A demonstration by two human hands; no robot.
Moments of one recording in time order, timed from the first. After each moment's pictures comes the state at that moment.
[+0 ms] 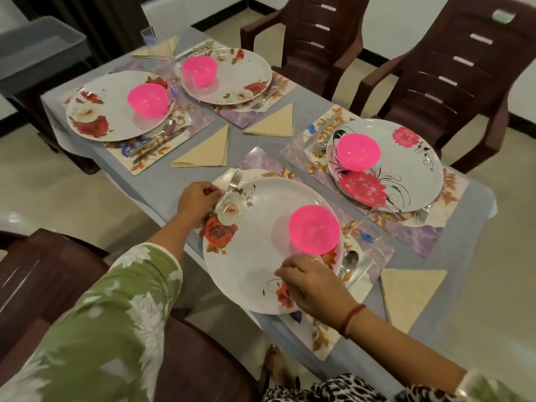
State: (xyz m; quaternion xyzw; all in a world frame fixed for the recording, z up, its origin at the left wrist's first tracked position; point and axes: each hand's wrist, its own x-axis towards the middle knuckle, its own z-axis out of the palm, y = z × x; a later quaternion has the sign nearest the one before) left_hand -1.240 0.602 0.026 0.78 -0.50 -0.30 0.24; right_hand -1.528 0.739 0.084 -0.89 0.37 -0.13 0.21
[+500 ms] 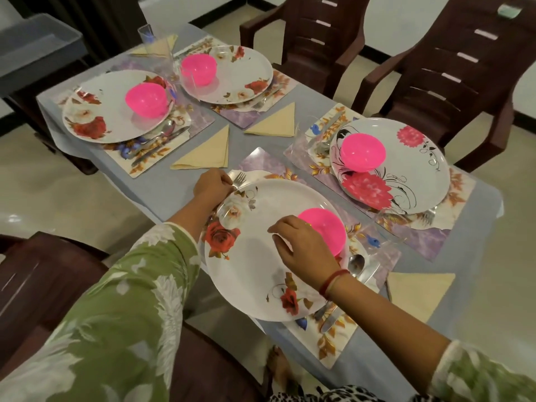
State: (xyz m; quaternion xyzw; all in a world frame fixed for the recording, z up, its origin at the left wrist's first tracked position) left_hand -1.259 0.557 0.032 0.78 -0.53 -0.28 0.17; right_hand -1.489 0.683 0.094 -0.83 0.48 -0.19 0.23
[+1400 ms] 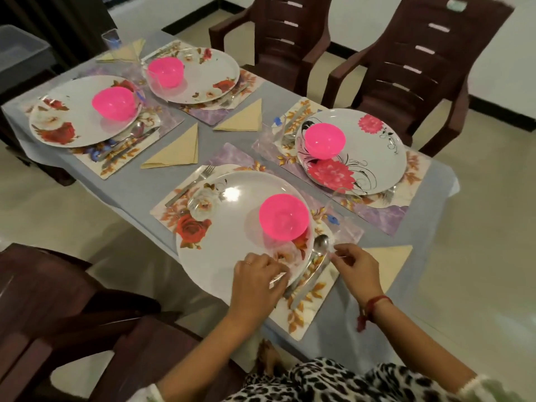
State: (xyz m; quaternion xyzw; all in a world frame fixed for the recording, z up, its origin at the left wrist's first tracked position) left_hand -1.422 0.781 0.047 0.60 -0.74 -0.15 0.27; right_hand -1.638 0.749 0.042 -0.52 0.73 -0.29 0.34
